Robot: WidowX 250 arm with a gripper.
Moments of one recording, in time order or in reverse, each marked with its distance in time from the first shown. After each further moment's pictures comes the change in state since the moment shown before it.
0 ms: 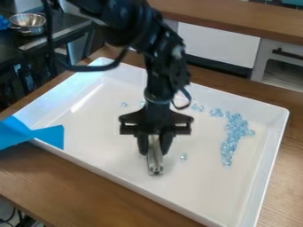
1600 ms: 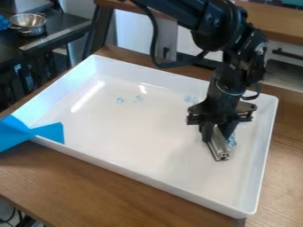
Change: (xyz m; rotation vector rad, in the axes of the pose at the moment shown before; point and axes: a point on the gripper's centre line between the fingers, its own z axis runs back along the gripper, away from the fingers) arm 0.018 -0.107 -0.003 -0.039 -0.057 0.080
